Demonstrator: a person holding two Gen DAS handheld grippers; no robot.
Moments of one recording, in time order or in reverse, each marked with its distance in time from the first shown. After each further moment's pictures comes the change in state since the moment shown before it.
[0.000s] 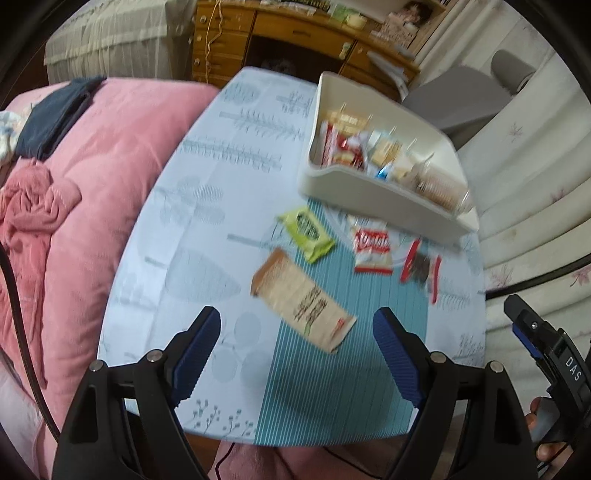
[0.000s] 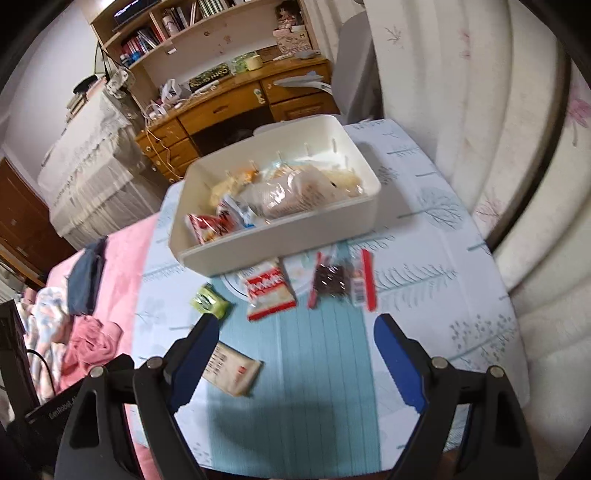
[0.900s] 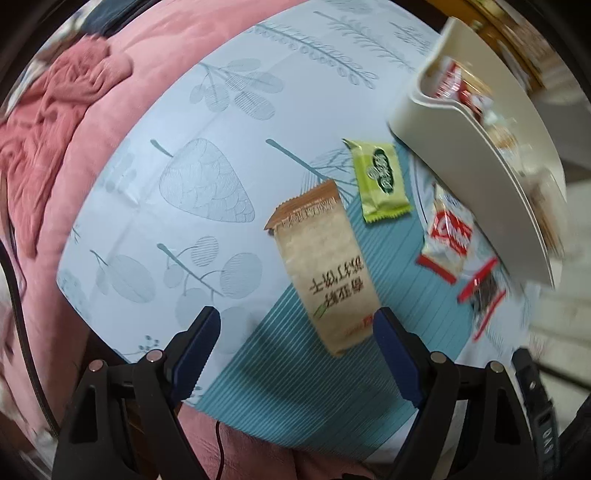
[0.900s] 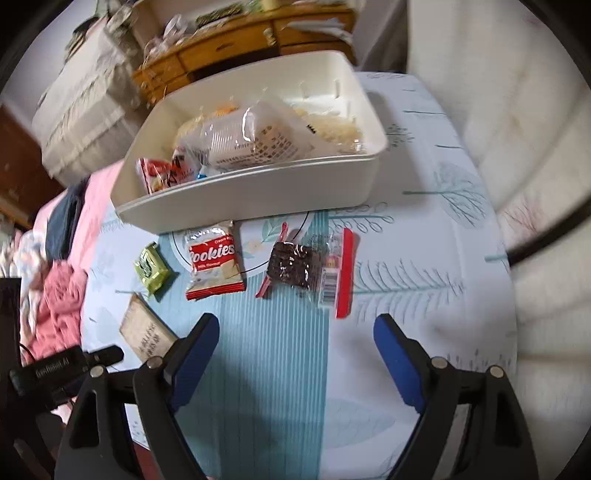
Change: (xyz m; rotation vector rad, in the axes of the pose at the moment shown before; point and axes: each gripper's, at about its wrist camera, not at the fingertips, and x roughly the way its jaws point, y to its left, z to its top) left arm 0.094 -0.002 0.000 -0.431 0.245 0.202; right arm 0.094 -0.036 0.029 -0.164 0.239 -0.006
